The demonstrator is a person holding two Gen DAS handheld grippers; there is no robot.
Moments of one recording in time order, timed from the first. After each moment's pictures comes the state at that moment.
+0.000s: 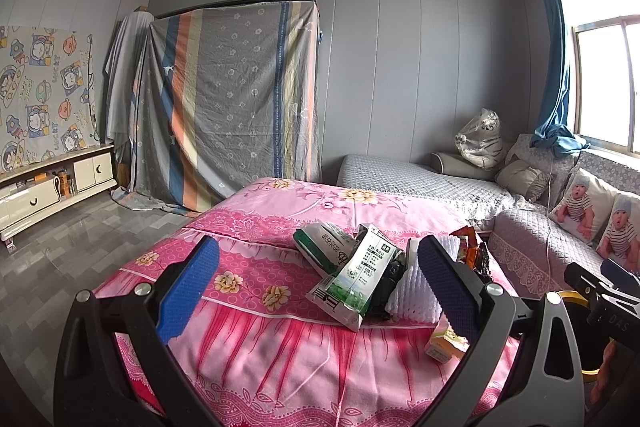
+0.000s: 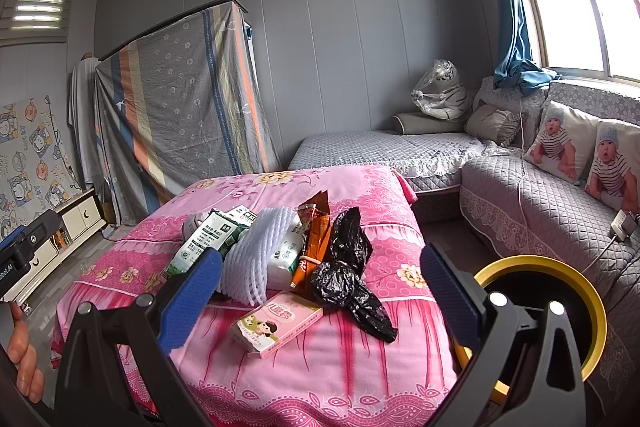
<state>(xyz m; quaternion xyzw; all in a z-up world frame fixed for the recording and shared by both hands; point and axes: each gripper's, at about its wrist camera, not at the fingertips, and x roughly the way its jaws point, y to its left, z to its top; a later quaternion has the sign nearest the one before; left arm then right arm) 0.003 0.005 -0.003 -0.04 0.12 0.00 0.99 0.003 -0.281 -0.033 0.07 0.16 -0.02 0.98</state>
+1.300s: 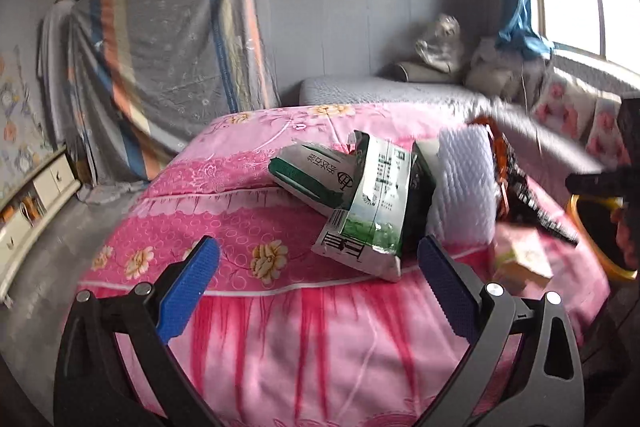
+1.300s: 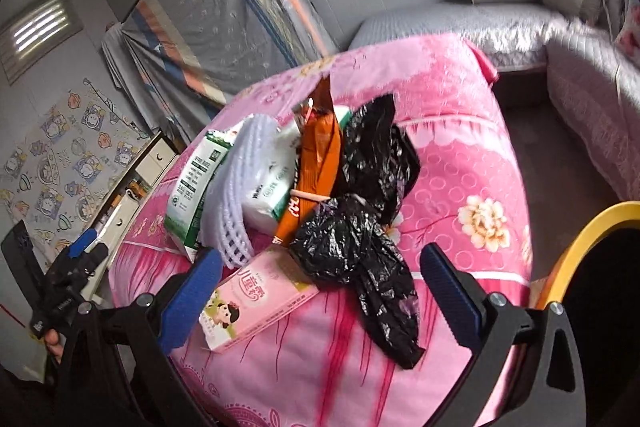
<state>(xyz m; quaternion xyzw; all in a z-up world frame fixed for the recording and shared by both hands) 0.110 0.015 -0.078 0.07 0.24 -0.10 0.96 0.140 -0.359 -0.104 0.18 0.38 0.16 0.89</state>
